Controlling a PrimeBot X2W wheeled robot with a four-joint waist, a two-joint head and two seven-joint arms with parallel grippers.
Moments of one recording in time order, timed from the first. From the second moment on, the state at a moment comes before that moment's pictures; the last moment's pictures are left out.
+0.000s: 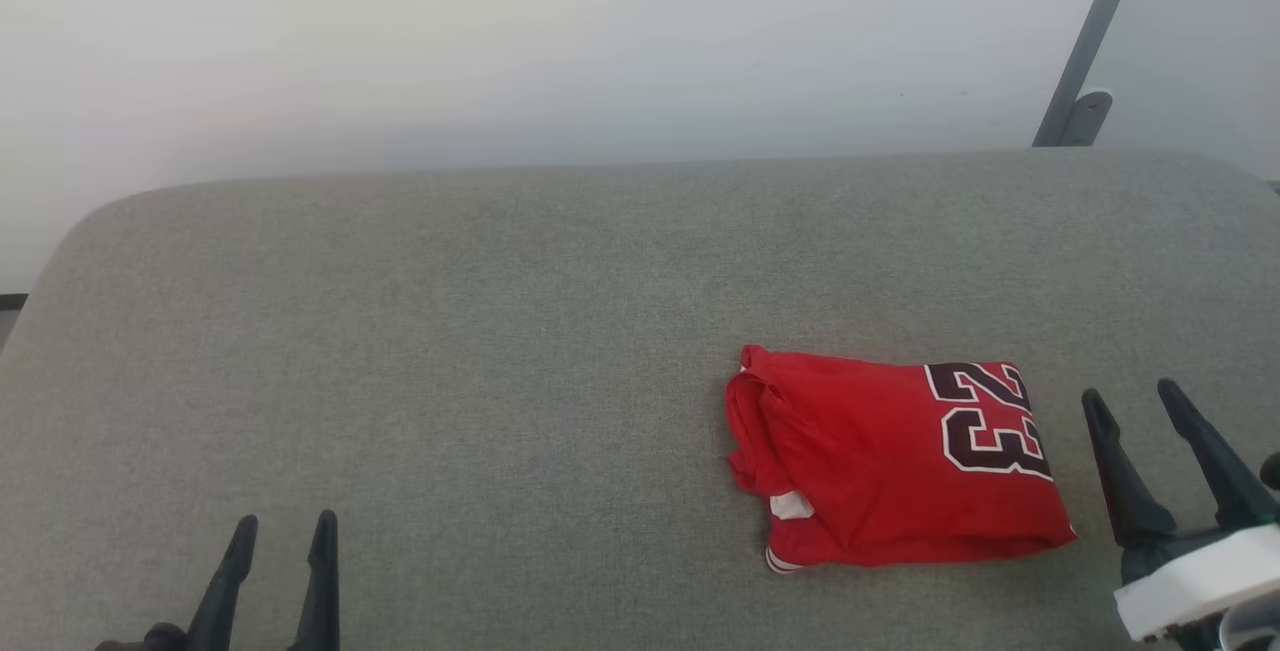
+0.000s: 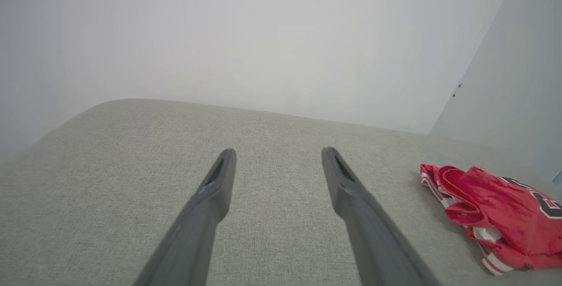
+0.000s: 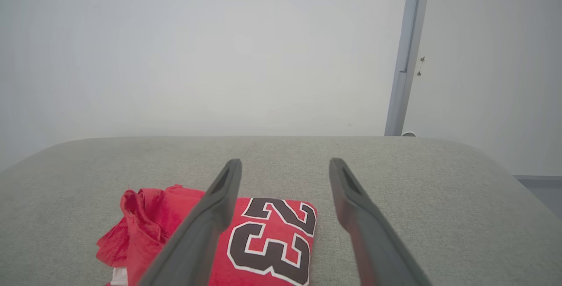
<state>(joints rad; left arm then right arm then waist) 0.25 0.18 0.07 -0.02 -0.38 -0.13 -0.26 0.00 -0.42 0.09 0.14 0.53 0.13 -0.23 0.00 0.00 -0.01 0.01</state>
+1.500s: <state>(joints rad) -0.18 0.22 -0.14 0.04 -0.37 -0.13 -0.26 -0.32 -0.58 0.06 0.12 0.72 0.13 1.03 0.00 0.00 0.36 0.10</state>
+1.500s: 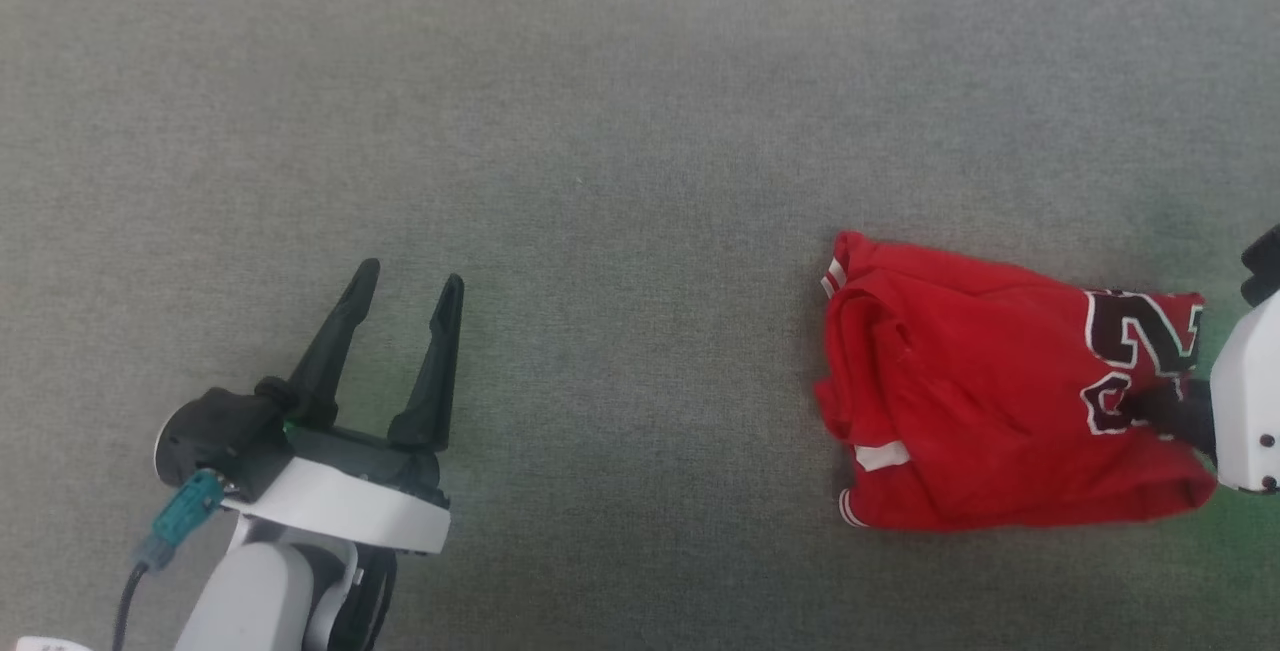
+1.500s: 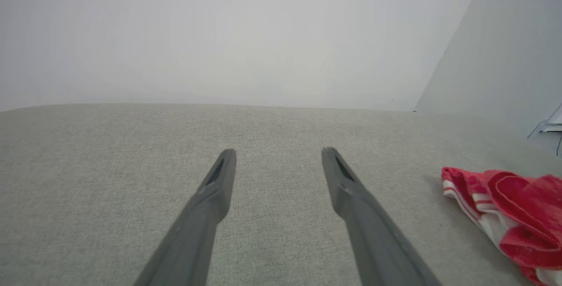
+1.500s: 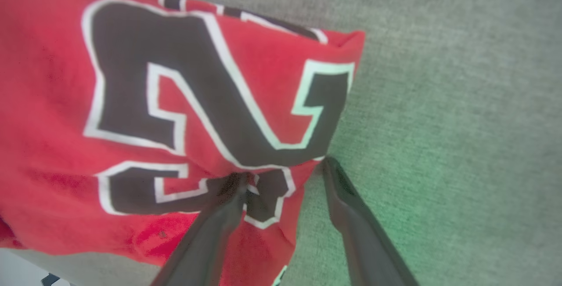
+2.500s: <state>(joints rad) -0.57 0.46 -0.34 0.00 -0.35 -0.13 -0.26 -0.57 -0.62 -0.27 0.37 0.57 0.13 0.56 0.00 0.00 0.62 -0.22</state>
